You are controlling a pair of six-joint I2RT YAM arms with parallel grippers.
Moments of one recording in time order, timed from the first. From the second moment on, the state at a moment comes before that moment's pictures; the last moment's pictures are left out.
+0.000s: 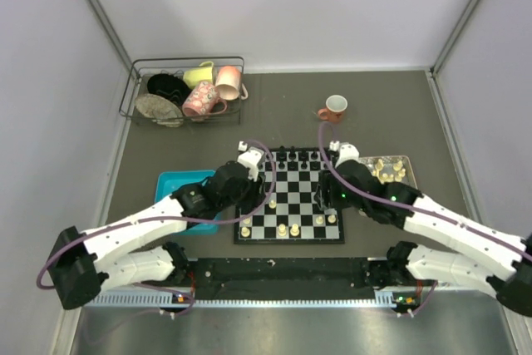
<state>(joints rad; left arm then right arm) -0.91 1.00 0.65 -0.34 -0.12 -0.39 0.92 0.98 0.73 -0.56 0.23 0.59</state>
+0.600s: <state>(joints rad) -0.91 1.44 0.81 -0.25 -0.08 -0.35 0.93 0.69 0.73 -0.66 0.30 0.66</state>
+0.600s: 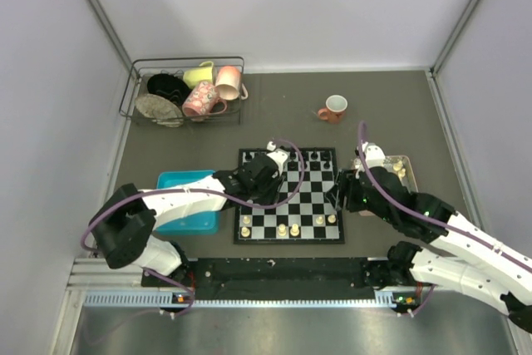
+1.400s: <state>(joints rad) -0.91 1.38 0.77 -0.25 -0.04 -0.36 0.93 0.69 0.70 -0.69 0.31 0.67</state>
